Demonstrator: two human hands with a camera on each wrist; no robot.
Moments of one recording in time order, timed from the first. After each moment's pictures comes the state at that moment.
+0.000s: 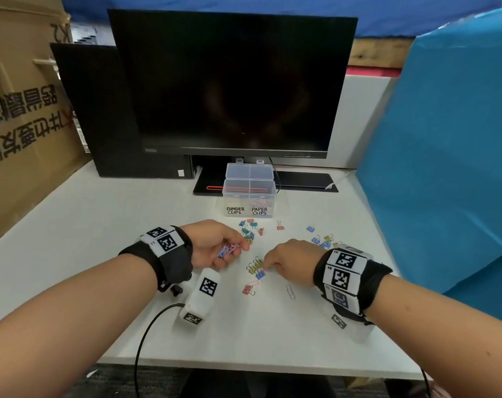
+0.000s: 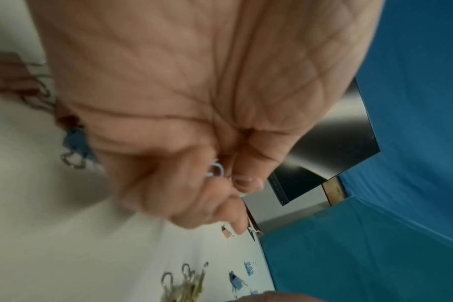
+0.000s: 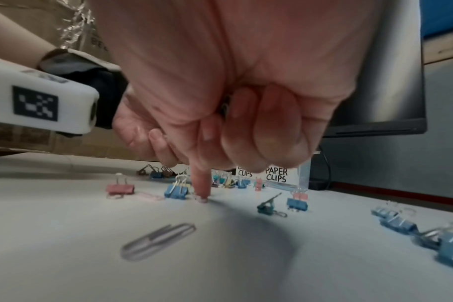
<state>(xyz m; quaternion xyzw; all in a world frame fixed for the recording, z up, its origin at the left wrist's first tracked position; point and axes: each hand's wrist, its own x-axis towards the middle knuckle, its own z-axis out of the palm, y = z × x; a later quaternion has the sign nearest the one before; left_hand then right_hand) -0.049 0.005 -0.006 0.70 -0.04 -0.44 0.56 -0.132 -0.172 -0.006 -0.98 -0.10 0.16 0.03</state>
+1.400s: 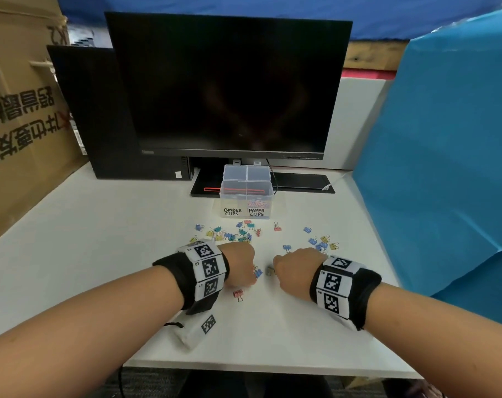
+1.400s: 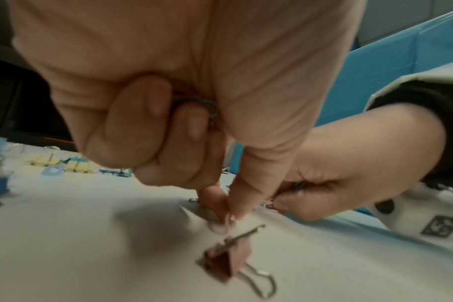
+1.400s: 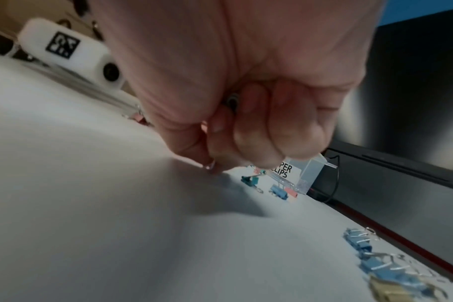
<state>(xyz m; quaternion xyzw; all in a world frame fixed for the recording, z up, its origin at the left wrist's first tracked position) -0.080 -0.039 -0.018 0.93 -0.29 -0.23 0.00 -0.145 -0.169 -0.015 -0.97 -0.07 0.17 -0.16</state>
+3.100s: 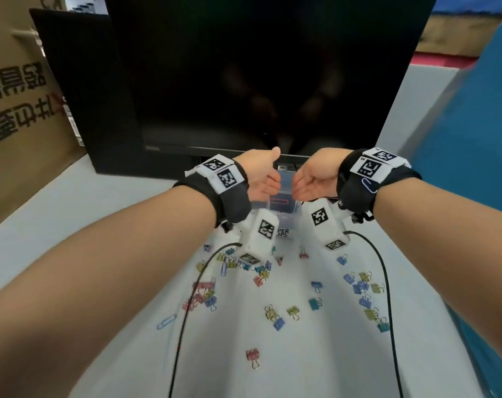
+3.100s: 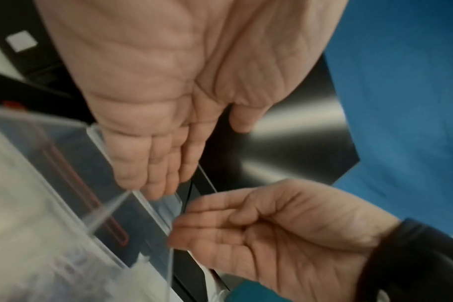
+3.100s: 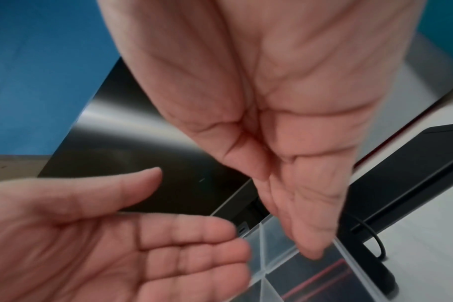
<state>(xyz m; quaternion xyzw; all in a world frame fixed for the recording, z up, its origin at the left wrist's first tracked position) 0.074 -0.075 0.064 0.74 -0.04 -0.30 0.60 0.052 -0.213 0.082 -0.77 0.21 0.18 0.57</state>
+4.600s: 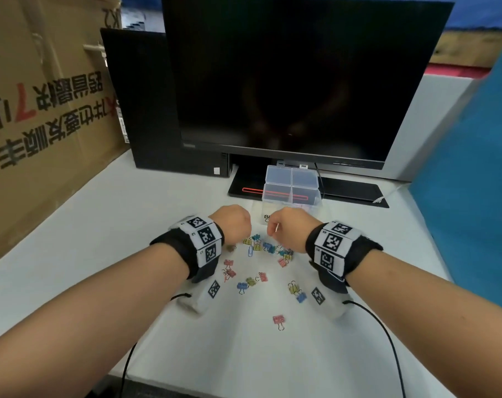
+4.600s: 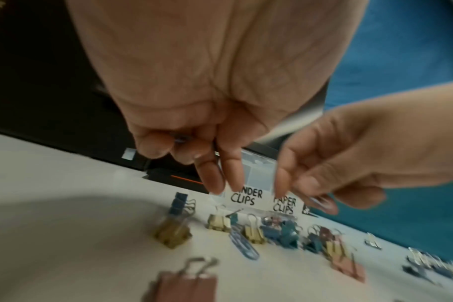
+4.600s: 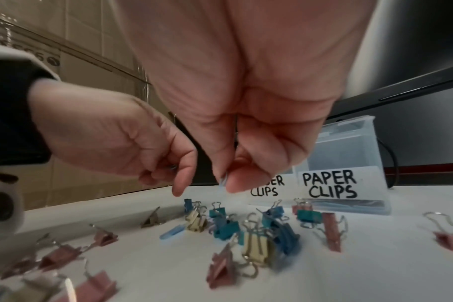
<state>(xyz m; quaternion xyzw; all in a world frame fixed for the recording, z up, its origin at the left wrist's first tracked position) 0.006 0.024 0.000 0.96 -0.14 -0.13 0.19 -0.023 -0.124 0.007 -0.99 -0.08 0.07 0.11</state>
